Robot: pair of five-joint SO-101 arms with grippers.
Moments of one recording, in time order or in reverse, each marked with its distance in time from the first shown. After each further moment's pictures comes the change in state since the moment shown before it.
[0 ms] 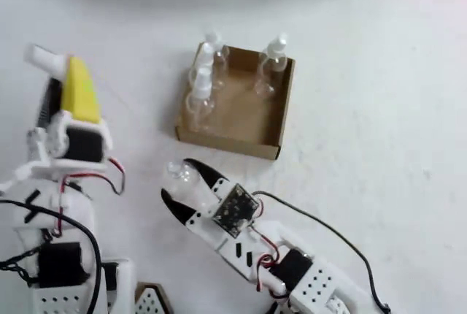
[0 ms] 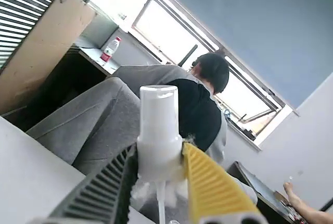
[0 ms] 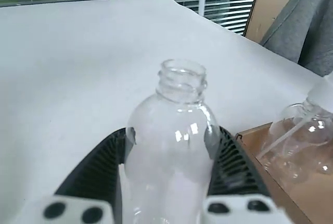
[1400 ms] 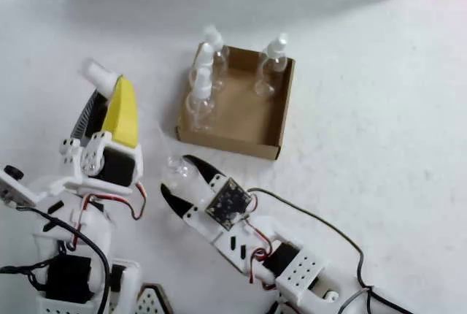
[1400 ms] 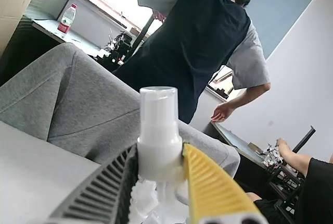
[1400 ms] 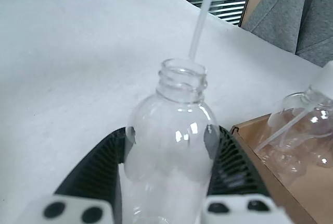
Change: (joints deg) left arm 10.5 -8.4 4.2 5.6 -5.3; right arm 1.5 21.2 -0.3 -19.0 0.5
